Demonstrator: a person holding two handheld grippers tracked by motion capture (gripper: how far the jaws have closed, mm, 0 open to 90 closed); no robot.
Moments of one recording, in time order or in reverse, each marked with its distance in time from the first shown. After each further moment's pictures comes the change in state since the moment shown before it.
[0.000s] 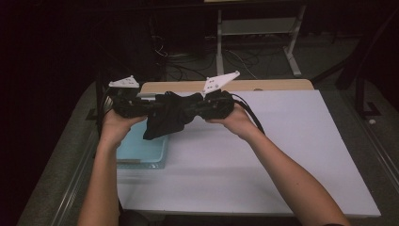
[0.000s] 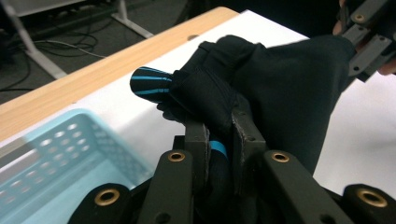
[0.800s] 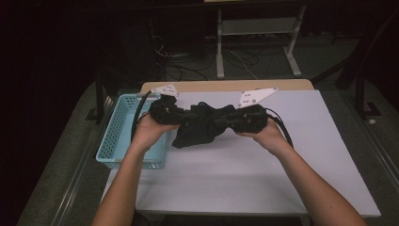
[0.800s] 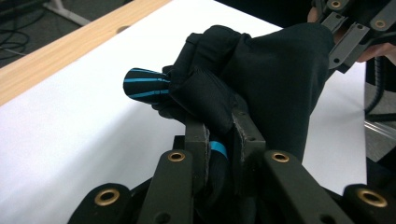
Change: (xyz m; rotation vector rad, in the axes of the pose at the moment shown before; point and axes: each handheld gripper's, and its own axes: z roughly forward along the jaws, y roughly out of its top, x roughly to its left) left arm -0.054 0.016 0.074 0.077 -0.176 0.085; right arm 0.013 -0.055 -0.068 -0.010 -0.059 0.035
